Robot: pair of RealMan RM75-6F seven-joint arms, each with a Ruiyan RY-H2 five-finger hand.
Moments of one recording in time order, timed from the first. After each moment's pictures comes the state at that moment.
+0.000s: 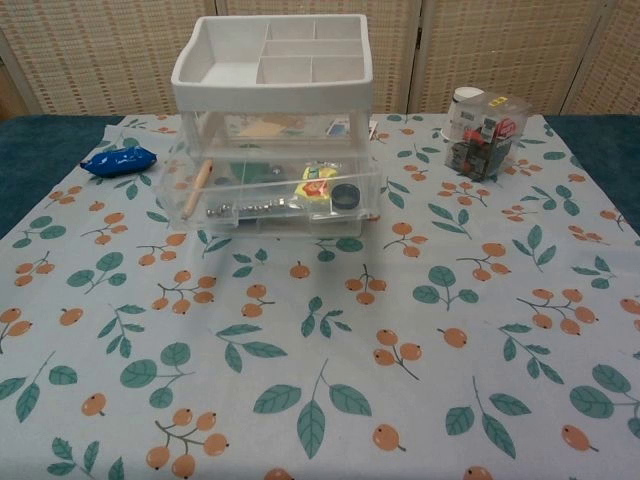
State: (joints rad) left arm -0.14 -1.12 -0.02 -1.69 1.61 1.50 0.10; right arm 0.17 -1.00 -0.02 -1.81 -1.54 1.53 -0.19
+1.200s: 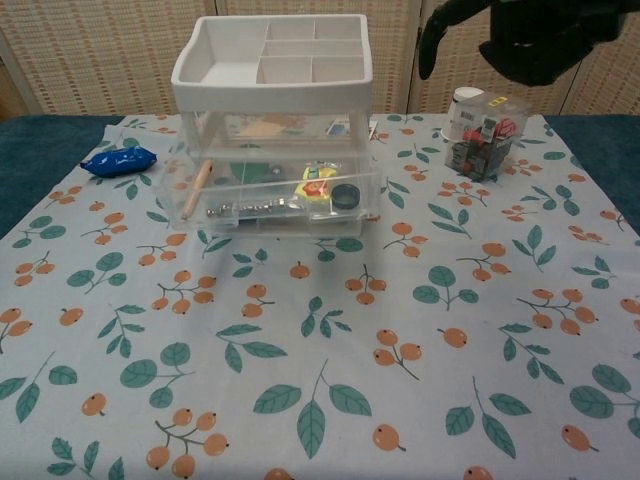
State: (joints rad) left arm -0.11 -1.12 -0.01 -1.61 1.59 1.52 0.02; right arm 0.81 -0.88 0.27 -1.99 -1.32 0.70 -0.39
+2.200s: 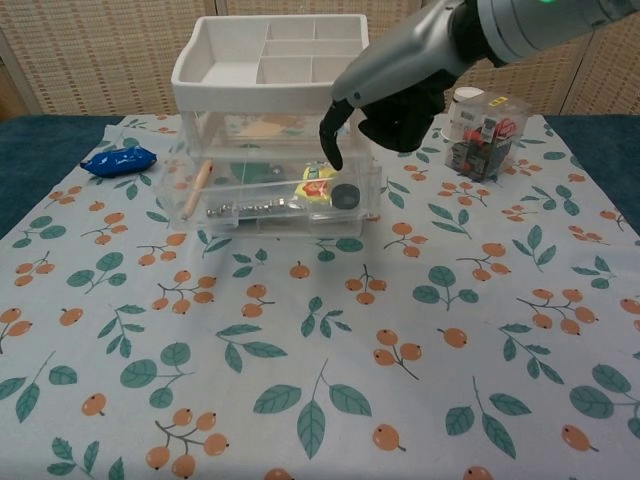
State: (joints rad) left arm -0.12 -1.16 -0.02 -1.55 1.55 1.48 0.00; right arm 1.40 -1.06 0.01 -1.80 -0.79 0.48 -0.62
